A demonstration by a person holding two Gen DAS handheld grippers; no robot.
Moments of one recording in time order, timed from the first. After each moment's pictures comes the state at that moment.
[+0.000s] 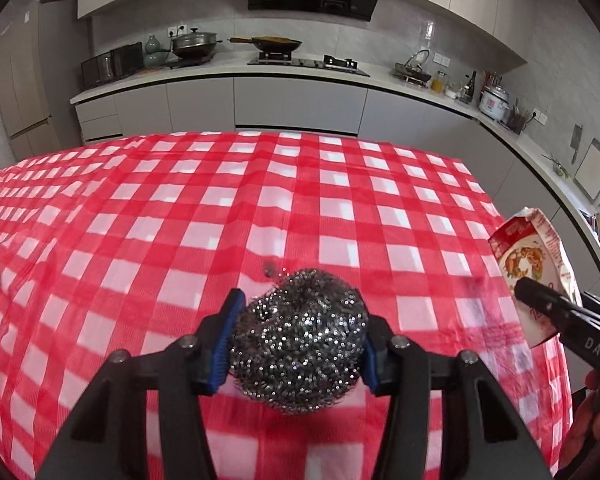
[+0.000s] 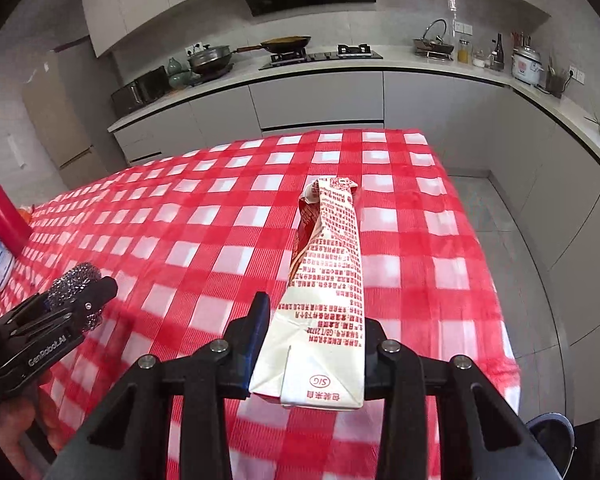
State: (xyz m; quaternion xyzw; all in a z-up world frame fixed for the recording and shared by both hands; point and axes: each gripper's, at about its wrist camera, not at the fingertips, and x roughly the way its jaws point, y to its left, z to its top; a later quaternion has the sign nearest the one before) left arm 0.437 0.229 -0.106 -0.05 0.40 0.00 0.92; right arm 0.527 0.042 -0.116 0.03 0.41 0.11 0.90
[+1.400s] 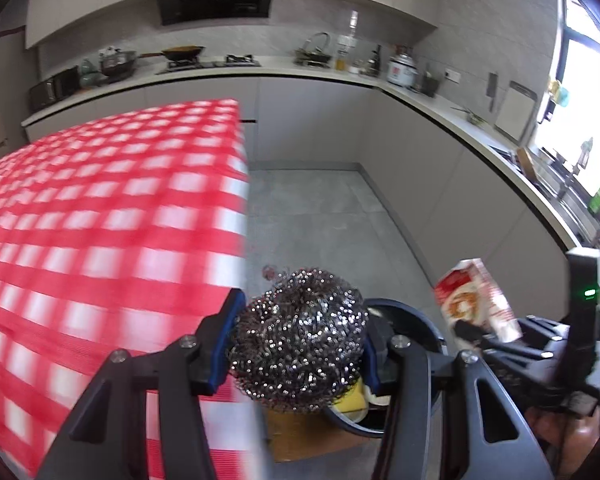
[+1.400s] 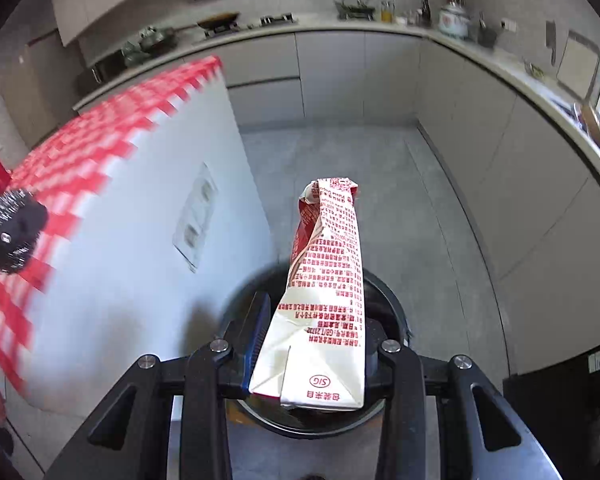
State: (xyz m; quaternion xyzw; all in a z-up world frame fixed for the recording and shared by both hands) left arm 0.262 -0.103 -0.123 -0.03 0.39 -0.09 0.92; right arm 0.304 -0.339 -0.198 0.02 0.48 0.05 0.88
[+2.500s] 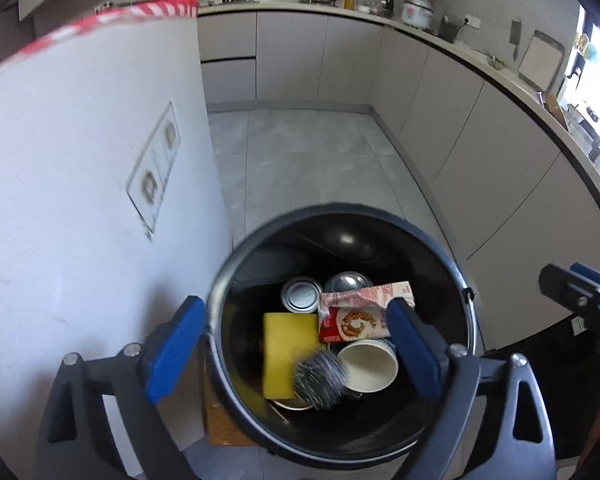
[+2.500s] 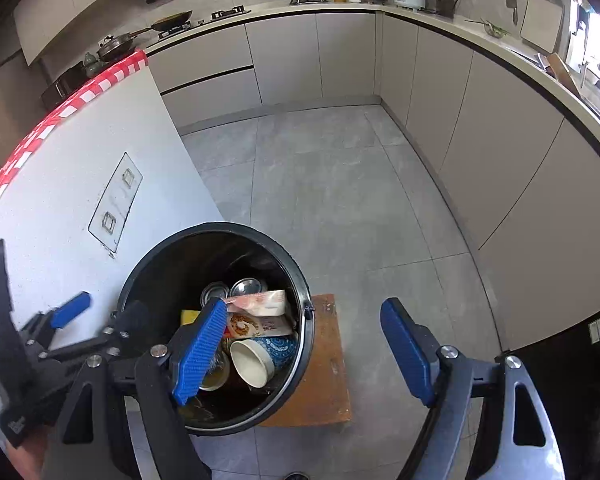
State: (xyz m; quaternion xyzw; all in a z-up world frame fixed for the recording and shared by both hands) left arm 0.267 -0.219 -0.241 -0.02 0.46 -0.05 0.89; right arm 0.298 -0.441 -0.252 0.05 0.48 0.00 0.88
